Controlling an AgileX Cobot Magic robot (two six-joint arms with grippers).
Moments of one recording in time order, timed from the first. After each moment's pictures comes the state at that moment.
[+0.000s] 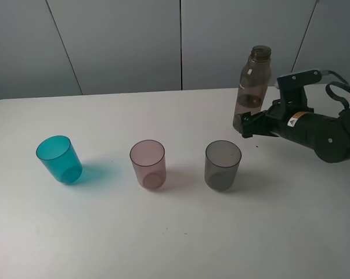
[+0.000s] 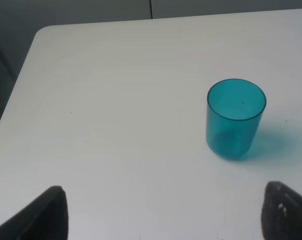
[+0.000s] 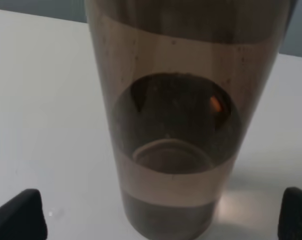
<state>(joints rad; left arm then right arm) -0.02 0.00 -0.51 0.07 1.08 -0.02 0.23 1.95 -0.58 -0.03 -0.77 -0.01</state>
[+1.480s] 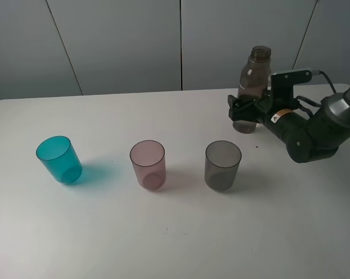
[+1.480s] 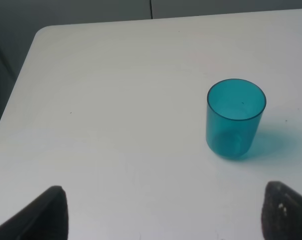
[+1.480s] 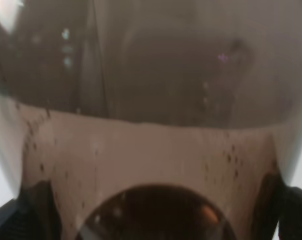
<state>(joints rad) -0.02 0.00 -0.51 0.07 1.08 -0.02 0.23 2.19 -0.74 0.01 -1.13 0.02</state>
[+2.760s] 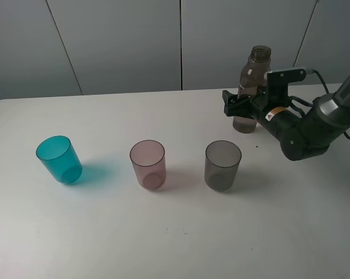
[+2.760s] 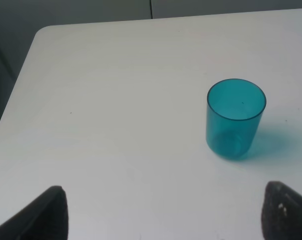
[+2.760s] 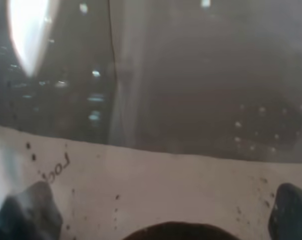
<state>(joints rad) -0.02 0.00 -0.51 0.07 1.08 -0.02 0.23 2.24 -0.80 -0.03 -1.17 0.06</state>
